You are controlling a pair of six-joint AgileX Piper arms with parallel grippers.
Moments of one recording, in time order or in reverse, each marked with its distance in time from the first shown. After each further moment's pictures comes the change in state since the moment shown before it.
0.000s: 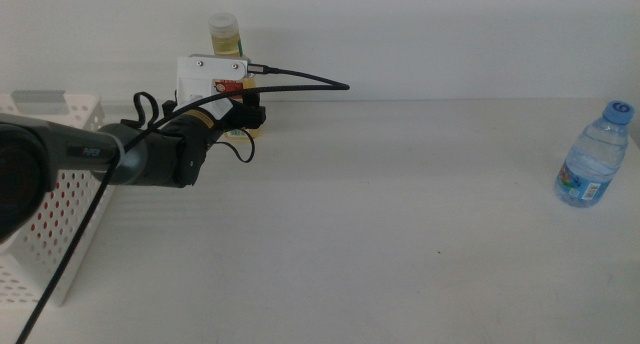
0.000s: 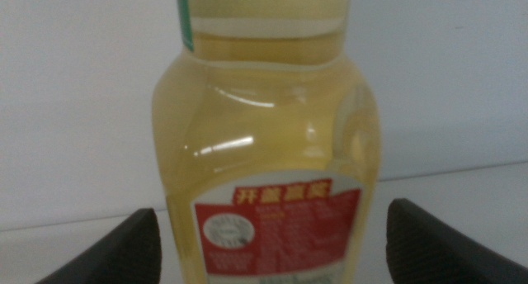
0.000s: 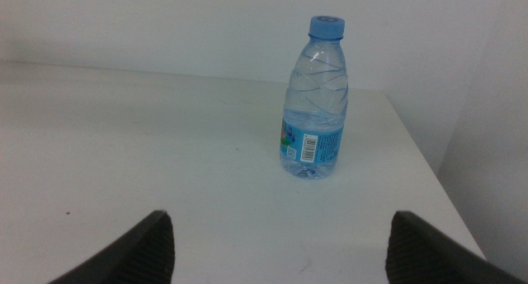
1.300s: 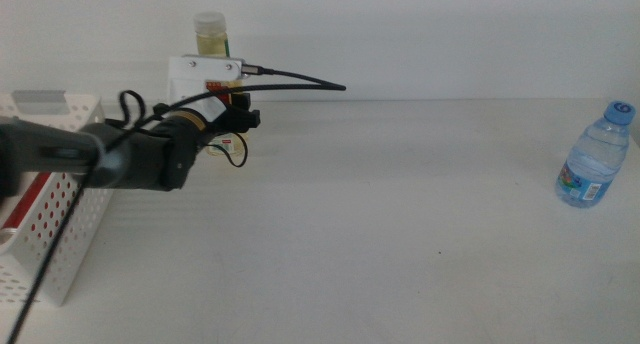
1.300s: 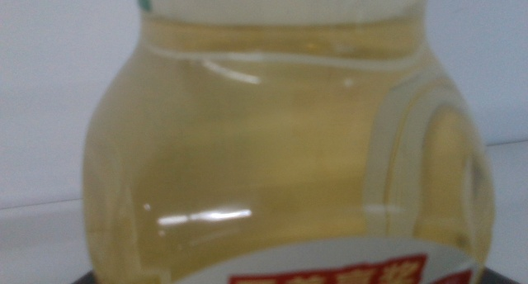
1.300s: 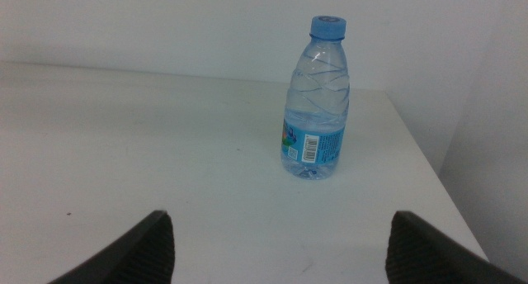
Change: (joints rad) left arm 0.002 -0.078 0.083 0.008 0.026 -0.001; right arm 0.000 0.000 0.000 0.000 0.000 0.002
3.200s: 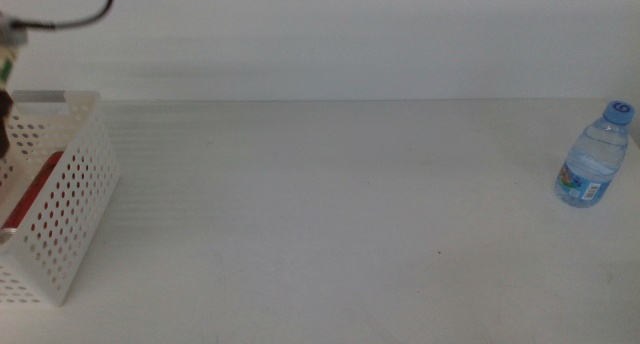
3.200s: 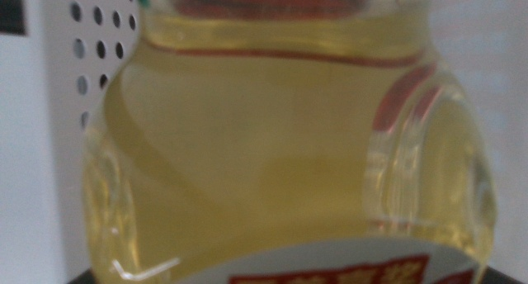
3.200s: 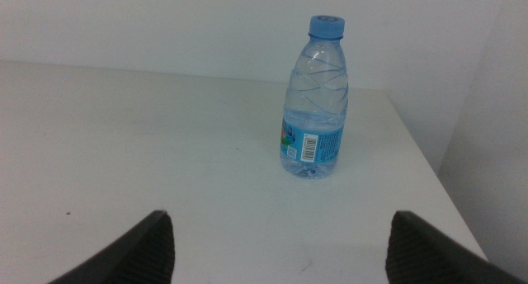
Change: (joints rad) left arm 0.529 -0.295 -0.468 0.093 1.832 0.328; right arm 0.000 0.000 0.000 0.000 0.000 0.000
